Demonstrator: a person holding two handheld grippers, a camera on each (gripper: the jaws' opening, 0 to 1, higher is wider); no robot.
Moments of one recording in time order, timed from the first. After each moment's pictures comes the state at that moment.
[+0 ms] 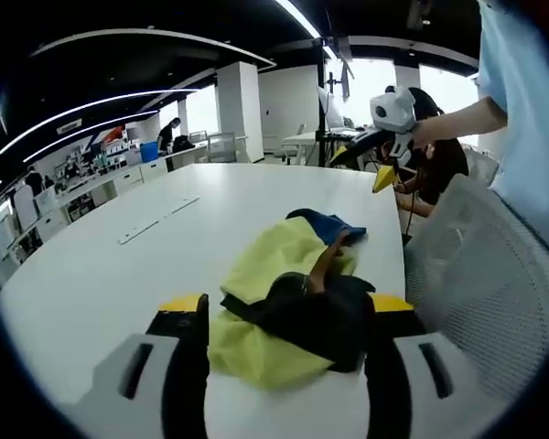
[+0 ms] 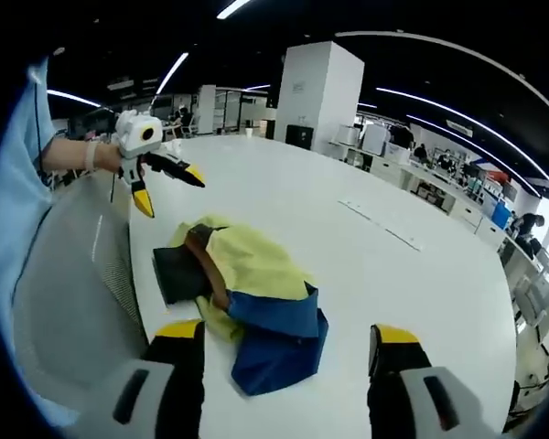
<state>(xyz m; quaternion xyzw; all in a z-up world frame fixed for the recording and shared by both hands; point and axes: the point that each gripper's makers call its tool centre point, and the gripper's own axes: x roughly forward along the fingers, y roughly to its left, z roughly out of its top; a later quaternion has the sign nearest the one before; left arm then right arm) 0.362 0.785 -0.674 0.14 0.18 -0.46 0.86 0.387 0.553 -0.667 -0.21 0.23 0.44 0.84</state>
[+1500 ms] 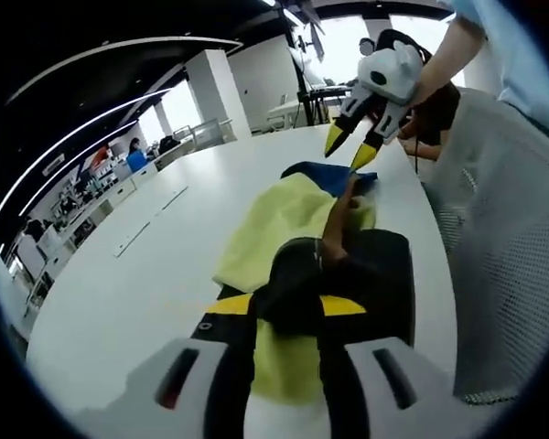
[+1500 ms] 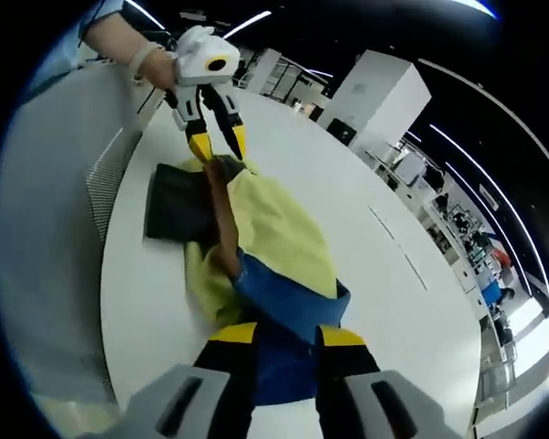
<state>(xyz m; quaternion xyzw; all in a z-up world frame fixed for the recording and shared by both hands) 0.385 0.772 -0.725 0.26 0.18 -0.46 0.83 0.397 0.580 -0.732 -0.40 0.18 0.44 0.79</state>
